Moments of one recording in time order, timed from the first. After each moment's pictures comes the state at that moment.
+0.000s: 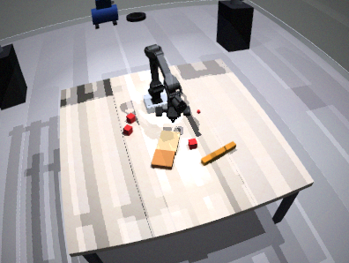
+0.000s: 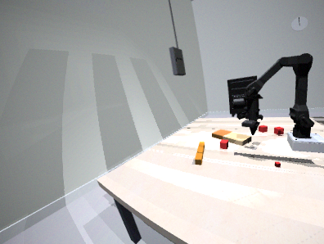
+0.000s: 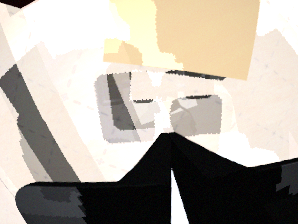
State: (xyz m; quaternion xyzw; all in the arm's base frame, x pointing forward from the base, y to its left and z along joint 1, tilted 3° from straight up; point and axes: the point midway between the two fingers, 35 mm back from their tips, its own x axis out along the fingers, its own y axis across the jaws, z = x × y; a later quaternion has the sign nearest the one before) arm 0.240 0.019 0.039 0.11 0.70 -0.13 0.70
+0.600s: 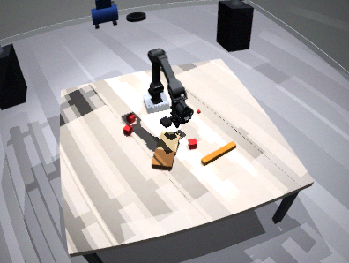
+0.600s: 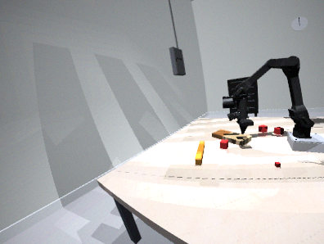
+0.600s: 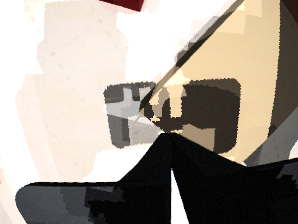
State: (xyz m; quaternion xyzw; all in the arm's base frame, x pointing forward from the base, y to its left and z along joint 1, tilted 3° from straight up) arm 0.296 0.021 0.047 -0.11 0.70 0.08 0.70
